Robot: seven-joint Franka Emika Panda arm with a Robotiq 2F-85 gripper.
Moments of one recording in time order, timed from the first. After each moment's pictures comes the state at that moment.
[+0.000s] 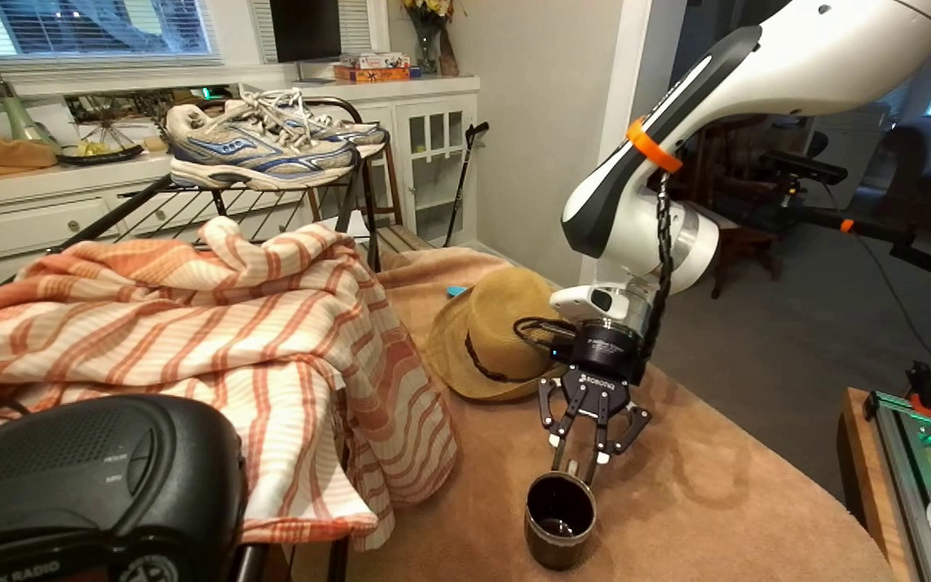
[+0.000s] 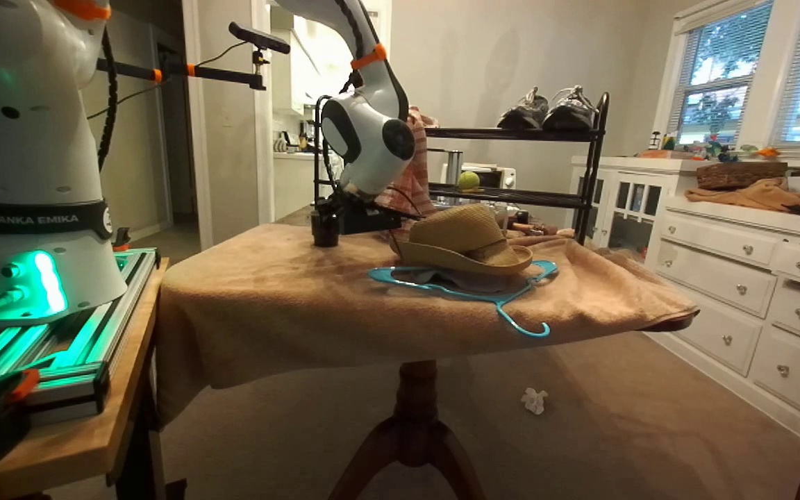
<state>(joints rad) 0.01 0.35 0.03 -2.35 1.24 2.06 -2.71</state>
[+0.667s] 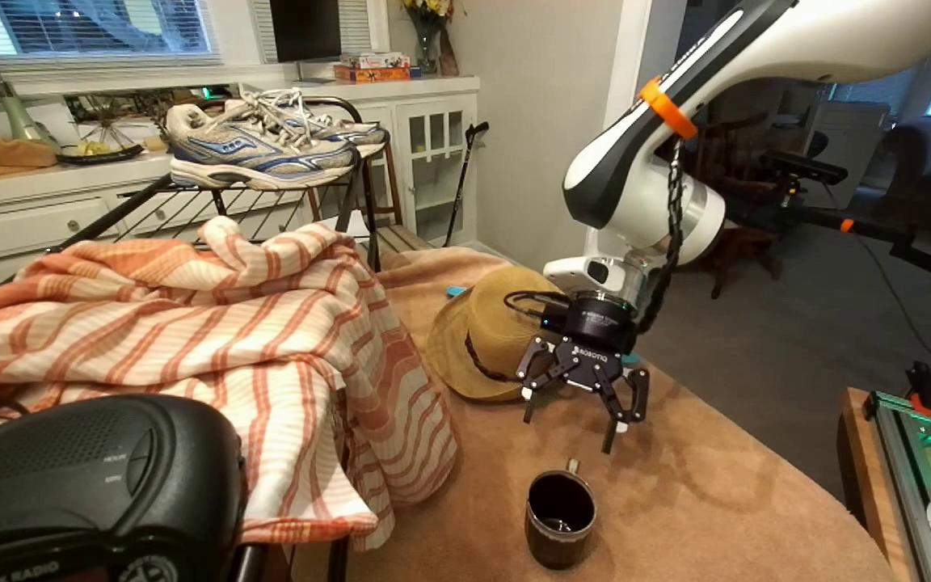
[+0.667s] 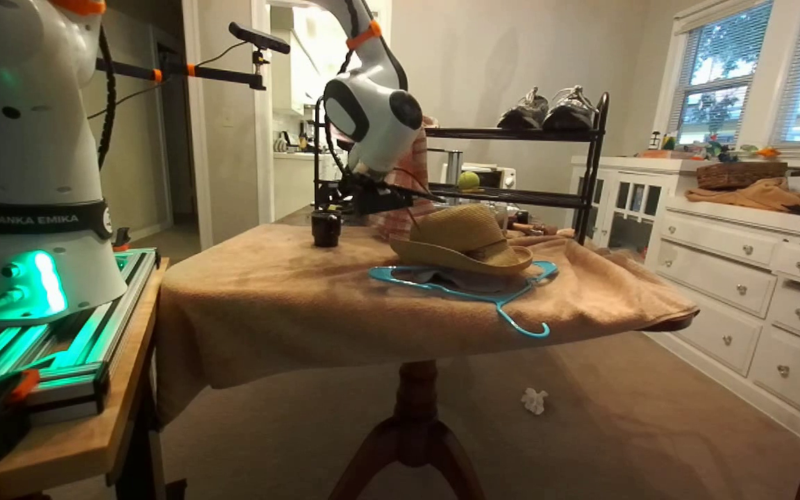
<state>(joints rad) 0.02 0.27 0.03 -2.34 1.16 2.11 -2.66</state>
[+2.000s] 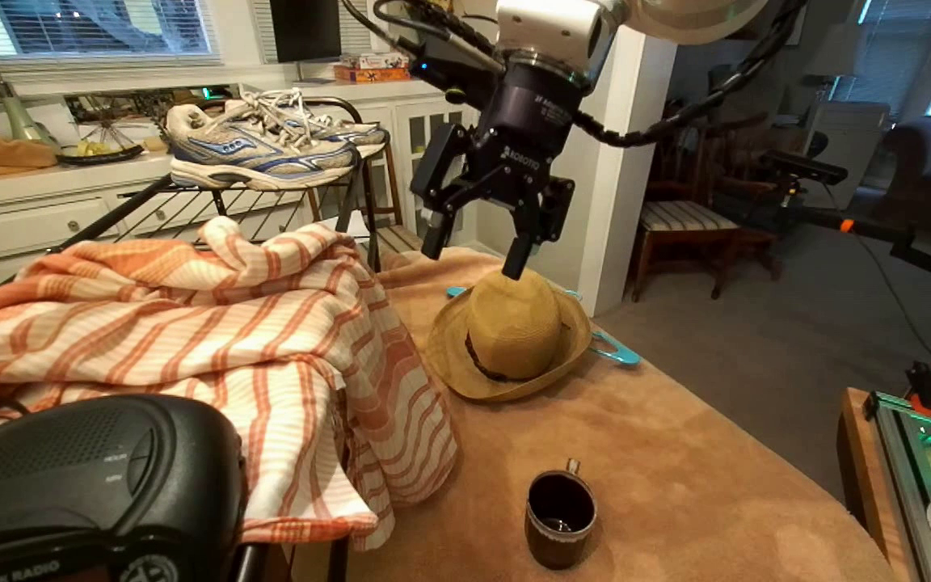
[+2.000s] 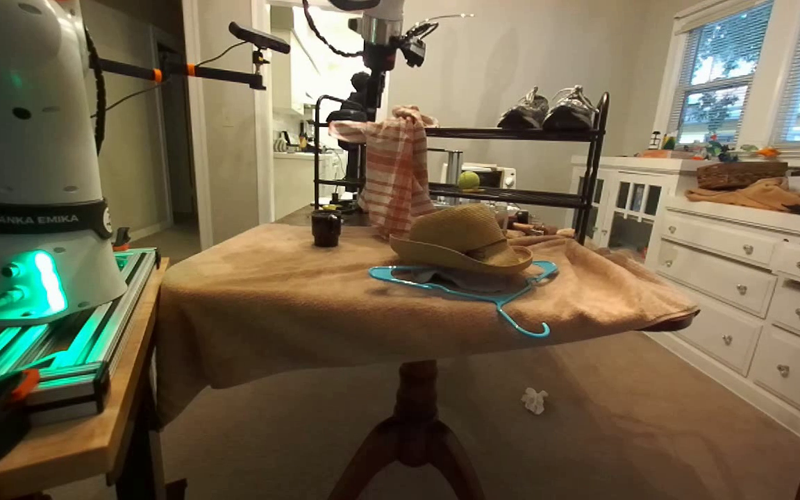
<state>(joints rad) 0.14 -0.03 0.15 -2.07 0.50 2.25 -2.65</state>
